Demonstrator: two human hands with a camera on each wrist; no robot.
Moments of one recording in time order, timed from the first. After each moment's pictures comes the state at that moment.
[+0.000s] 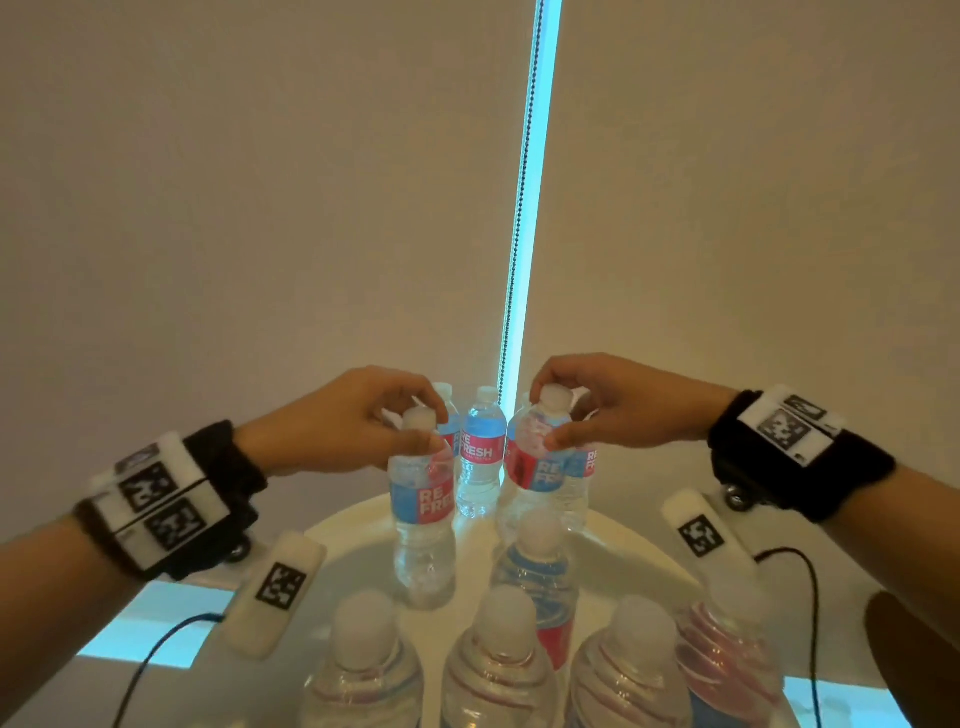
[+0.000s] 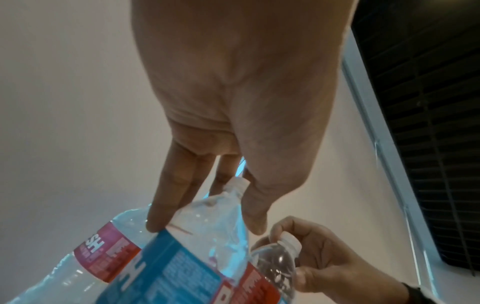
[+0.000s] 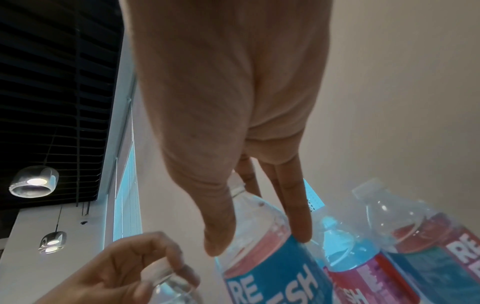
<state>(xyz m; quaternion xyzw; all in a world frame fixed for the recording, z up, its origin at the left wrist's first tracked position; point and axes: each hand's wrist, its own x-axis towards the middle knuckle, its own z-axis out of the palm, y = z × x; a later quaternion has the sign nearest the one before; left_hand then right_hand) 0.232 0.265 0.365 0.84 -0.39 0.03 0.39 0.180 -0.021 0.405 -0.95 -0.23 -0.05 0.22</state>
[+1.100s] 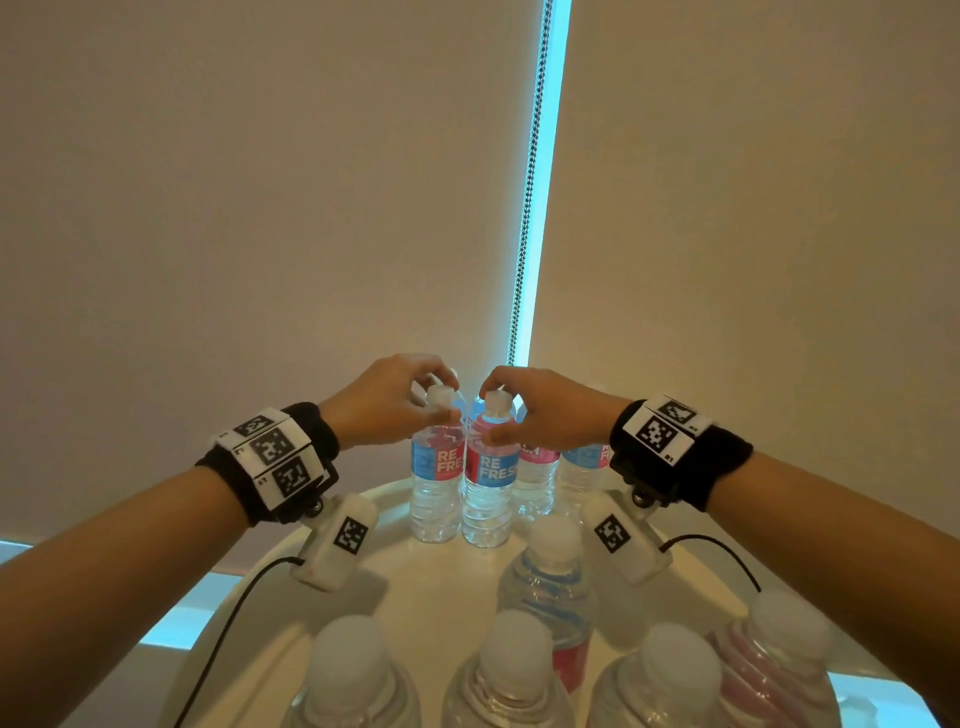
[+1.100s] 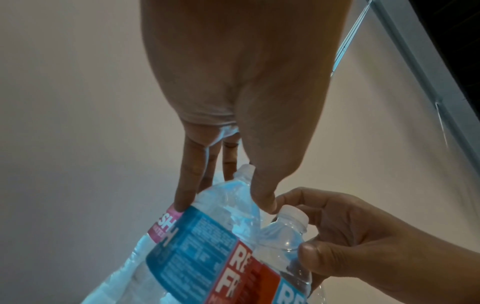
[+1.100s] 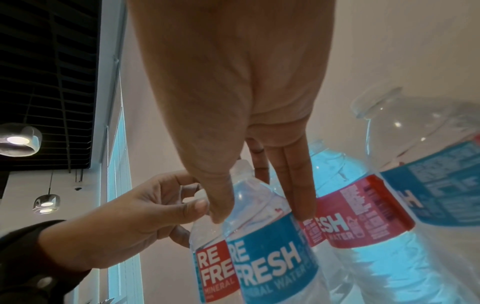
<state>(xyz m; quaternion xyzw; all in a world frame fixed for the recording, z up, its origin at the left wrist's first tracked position) 0.311 0.225 0.337 0.87 -0.32 0.08 0.37 0.256 0.014 0.358 -0.97 -0.17 -0.06 0.15</state>
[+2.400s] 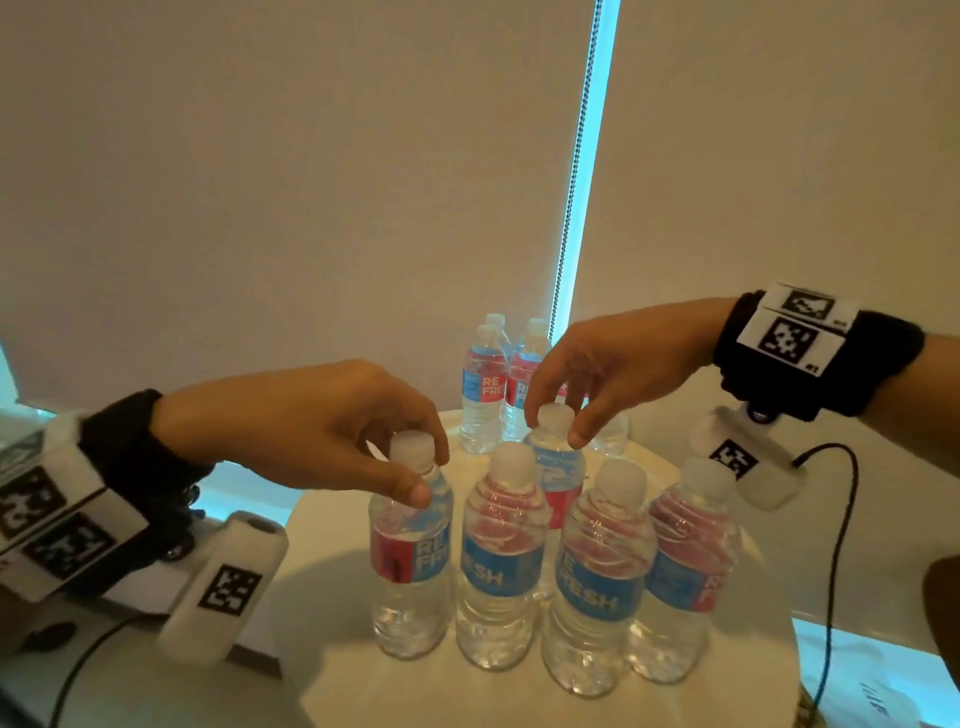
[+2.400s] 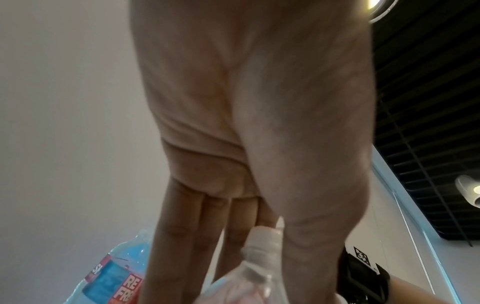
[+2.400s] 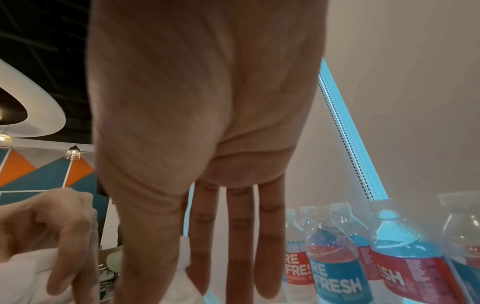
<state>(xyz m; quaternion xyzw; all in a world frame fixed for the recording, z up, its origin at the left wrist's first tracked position) 0.092 0.305 0.362 0.88 -0.42 -0.05 0.22 0.139 0.019 0.413 -0.90 -0.39 0.18 0.06</state>
